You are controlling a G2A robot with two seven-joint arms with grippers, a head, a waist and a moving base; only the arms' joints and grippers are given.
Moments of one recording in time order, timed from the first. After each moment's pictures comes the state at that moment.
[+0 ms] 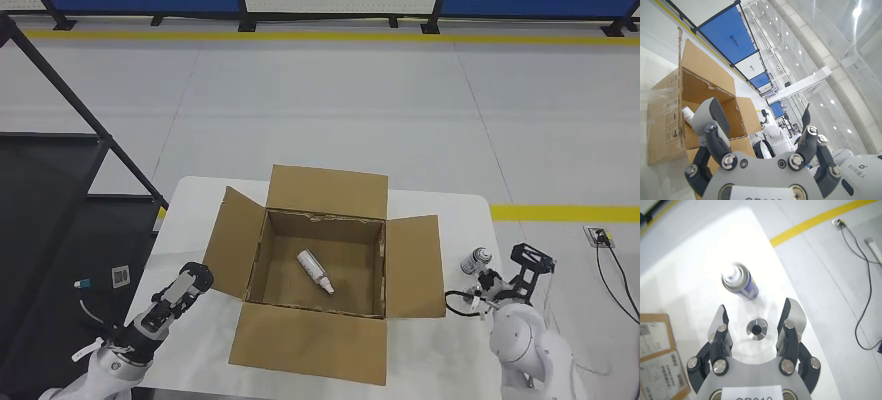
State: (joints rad) left arm 1.58 -1.17 -1.78 -1.97 -0.22 -0.43 -0.58; right arm -1.28 -1.41 1.67 -1.76 -1.17 0.43 0.52
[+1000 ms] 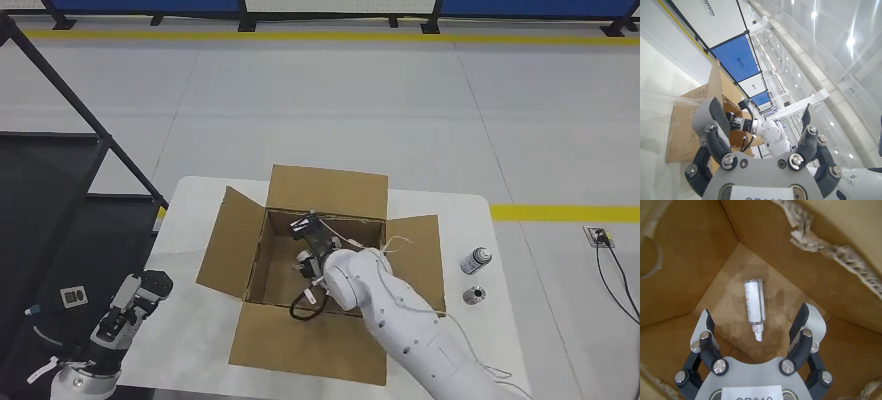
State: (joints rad) left arm 1.68 -1.17 -1.89 -1.92 -0.34 -0.48 -0.50; right arm -0.54 -1.59 0.77 -1.06 -1.12 0.15 0.90
